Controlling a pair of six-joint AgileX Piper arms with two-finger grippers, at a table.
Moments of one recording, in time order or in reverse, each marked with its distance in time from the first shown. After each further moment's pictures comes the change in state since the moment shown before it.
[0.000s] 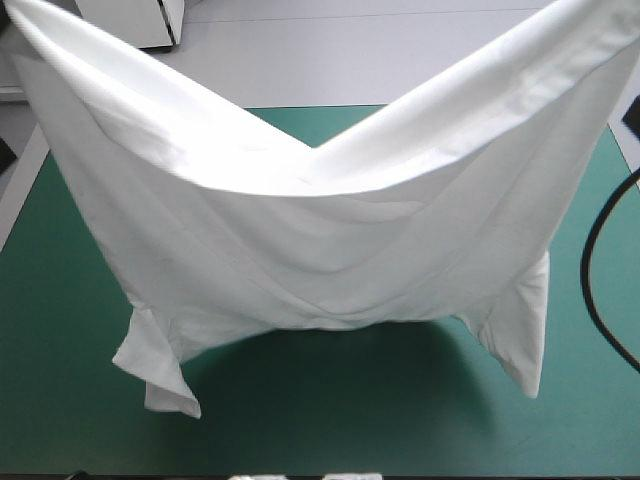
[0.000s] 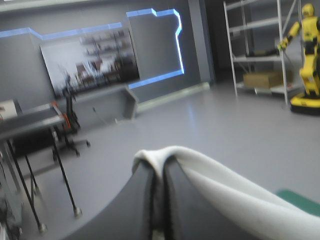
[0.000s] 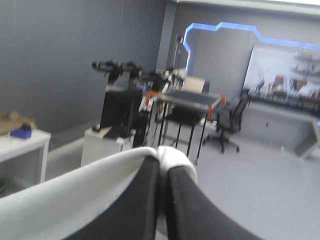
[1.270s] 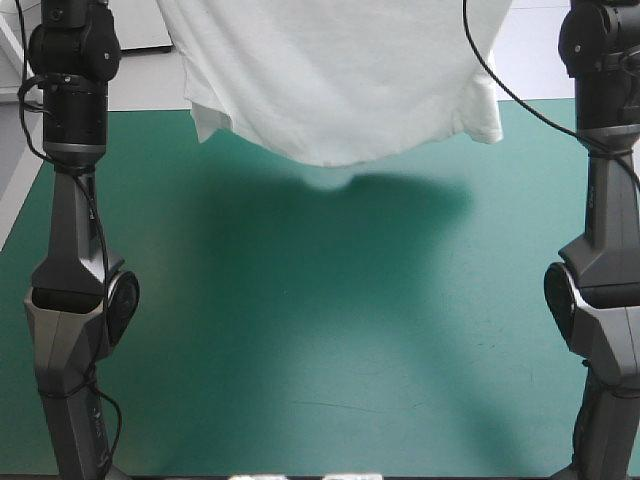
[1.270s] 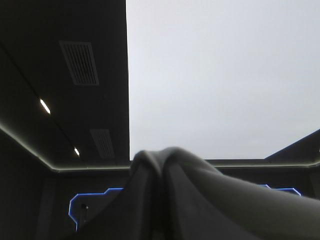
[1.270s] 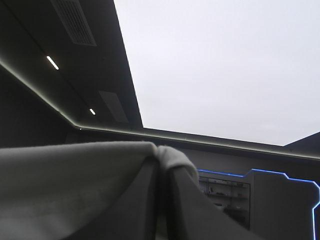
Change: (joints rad) left arm 0.246 0.883 -0.414 0.066 -1.199 -0.139; right arm -0.061 0.914 -0.466 -0.050 -0.981 -0.124
